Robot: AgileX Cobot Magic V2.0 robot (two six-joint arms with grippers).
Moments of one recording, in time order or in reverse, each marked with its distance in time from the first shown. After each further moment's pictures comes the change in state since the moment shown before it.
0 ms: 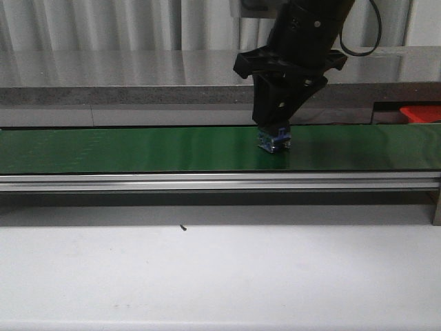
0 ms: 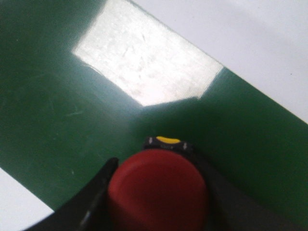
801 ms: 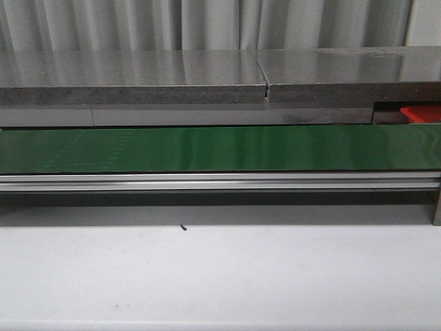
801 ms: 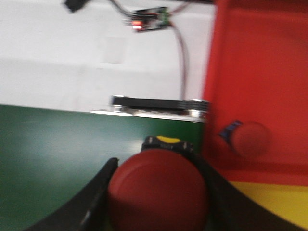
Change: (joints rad) left arm 0.000 0.000 0.000 0.000 0.000 0.000; right arm -0.582 -0.215 -0.013 -0.002 0.097 0.009
